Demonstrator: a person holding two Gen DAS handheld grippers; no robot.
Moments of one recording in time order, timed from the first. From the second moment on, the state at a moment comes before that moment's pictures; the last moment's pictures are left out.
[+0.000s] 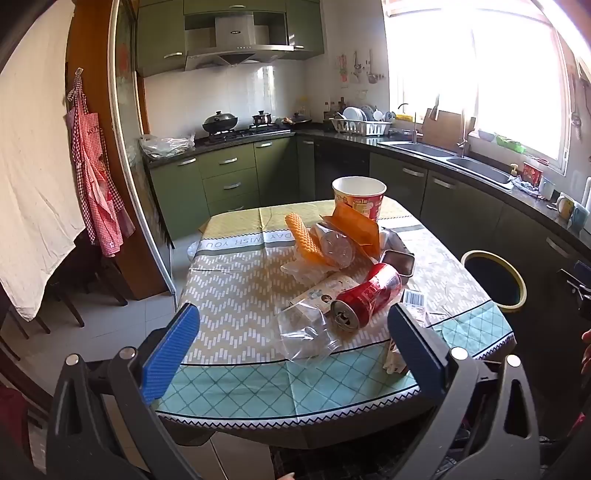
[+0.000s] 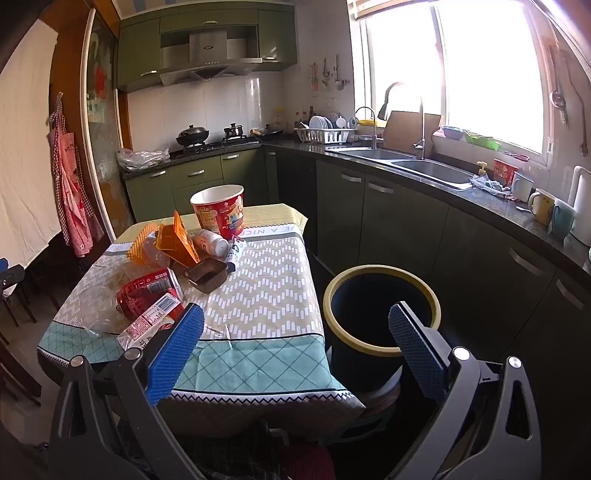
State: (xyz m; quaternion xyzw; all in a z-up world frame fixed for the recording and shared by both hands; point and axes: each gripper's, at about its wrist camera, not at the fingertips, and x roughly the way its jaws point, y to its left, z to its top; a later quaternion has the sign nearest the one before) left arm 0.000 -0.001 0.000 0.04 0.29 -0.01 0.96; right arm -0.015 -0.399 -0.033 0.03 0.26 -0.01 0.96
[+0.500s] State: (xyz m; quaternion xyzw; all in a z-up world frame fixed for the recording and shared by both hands) left arm -0.002 -0.001 0.003 0.04 0.29 -0.01 0.96; right arm -0.015 -0.398 -0.032 0.03 0.26 -0.01 0.96
